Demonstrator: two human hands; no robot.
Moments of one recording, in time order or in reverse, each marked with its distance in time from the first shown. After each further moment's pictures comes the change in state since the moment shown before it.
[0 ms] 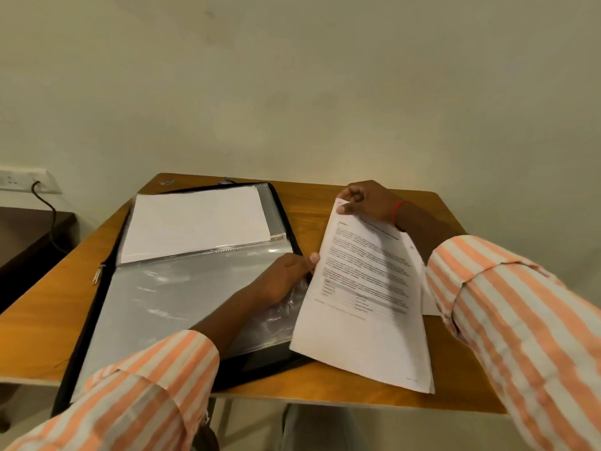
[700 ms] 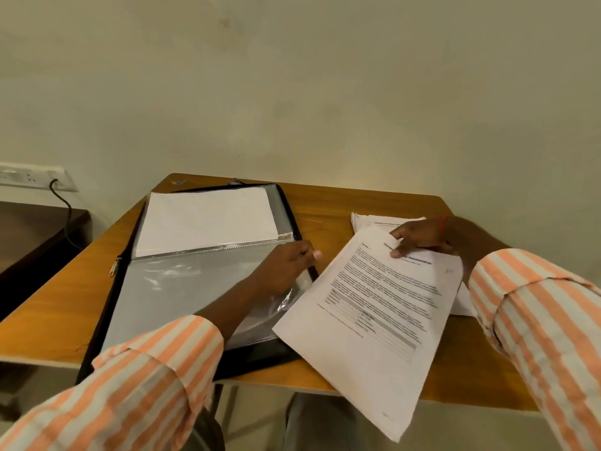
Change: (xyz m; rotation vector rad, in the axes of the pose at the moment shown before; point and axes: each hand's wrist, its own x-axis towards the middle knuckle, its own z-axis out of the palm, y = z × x) left_hand 0.001 0.001 -0.010 0.336 0.201 0.135; right_hand -0.060 0.049 -0.036 0.061 -0.533 0.494
